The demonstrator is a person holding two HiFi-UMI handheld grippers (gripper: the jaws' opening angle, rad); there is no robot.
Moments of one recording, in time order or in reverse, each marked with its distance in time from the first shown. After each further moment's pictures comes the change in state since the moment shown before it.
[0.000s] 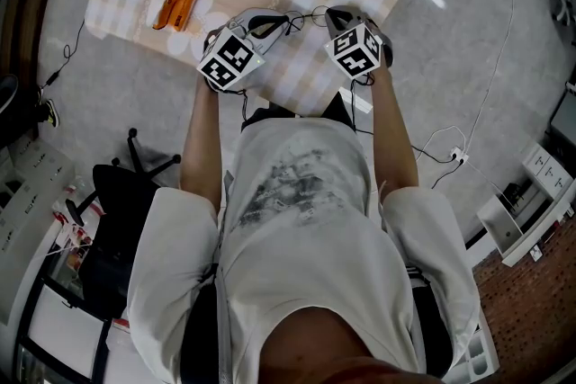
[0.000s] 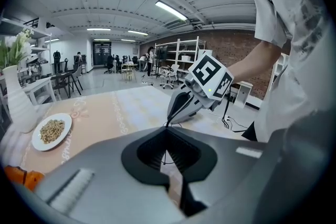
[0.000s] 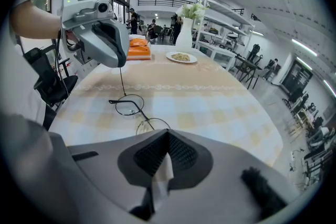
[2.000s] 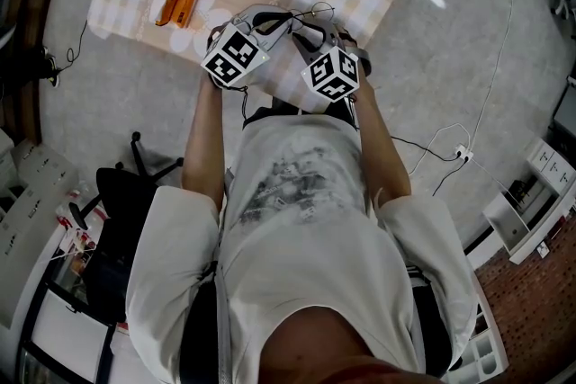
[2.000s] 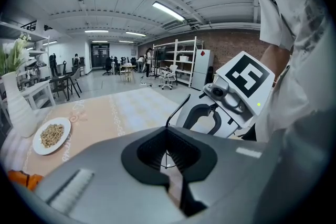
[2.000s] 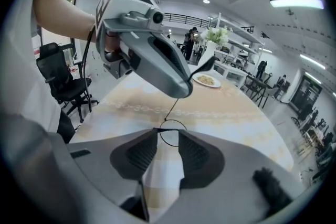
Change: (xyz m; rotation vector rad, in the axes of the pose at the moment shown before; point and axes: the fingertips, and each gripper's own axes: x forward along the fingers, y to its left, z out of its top) left arm -0.003 -0.010 0.007 0.017 0.000 -0.013; right arm -0.014 0.088 0.047 -0.117 -0.168 0.050
